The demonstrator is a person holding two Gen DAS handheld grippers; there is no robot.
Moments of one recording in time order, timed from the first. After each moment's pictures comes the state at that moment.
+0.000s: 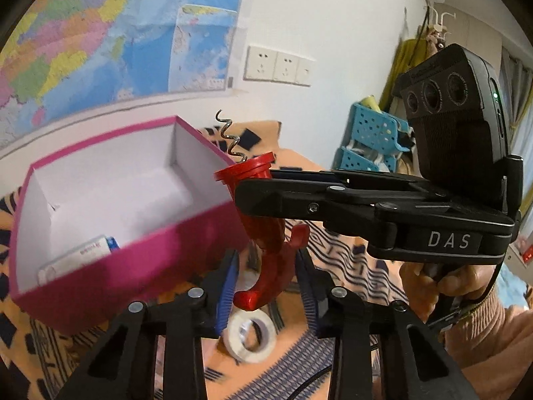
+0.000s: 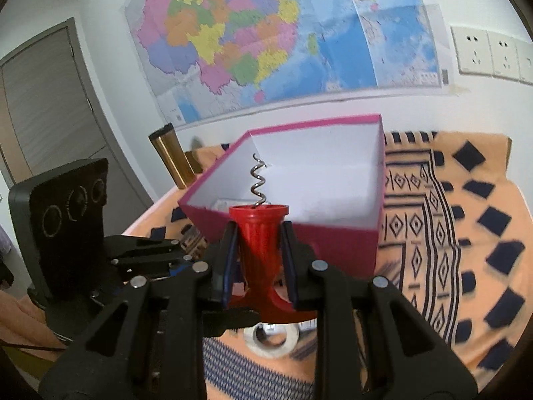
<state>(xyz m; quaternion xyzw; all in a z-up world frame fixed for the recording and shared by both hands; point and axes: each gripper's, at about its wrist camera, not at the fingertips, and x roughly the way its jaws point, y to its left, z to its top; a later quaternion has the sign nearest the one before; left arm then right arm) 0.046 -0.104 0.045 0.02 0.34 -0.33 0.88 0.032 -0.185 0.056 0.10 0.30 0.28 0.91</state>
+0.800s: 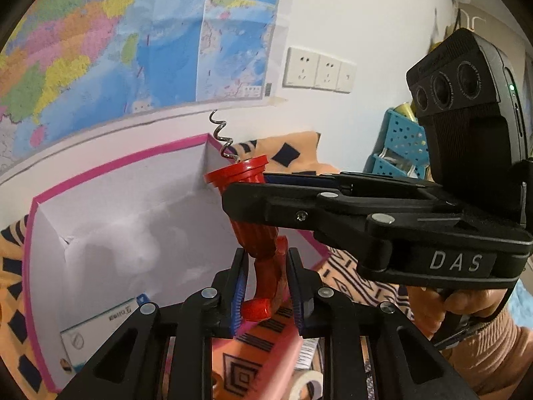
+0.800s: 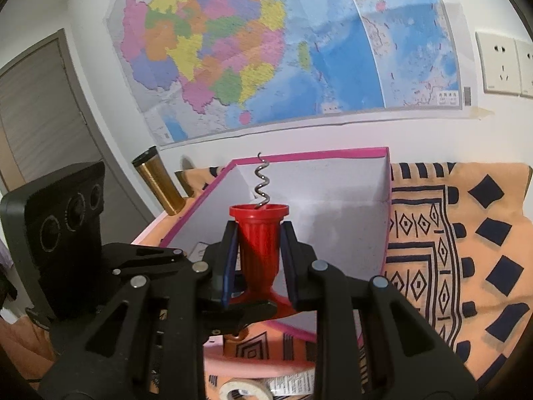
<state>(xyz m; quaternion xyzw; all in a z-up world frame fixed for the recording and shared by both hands) 0.134 -0.106 0.056 0.02 0.36 -0.29 0.89 0.126 -0.187 0.067 0.12 0.31 0.29 0.90</state>
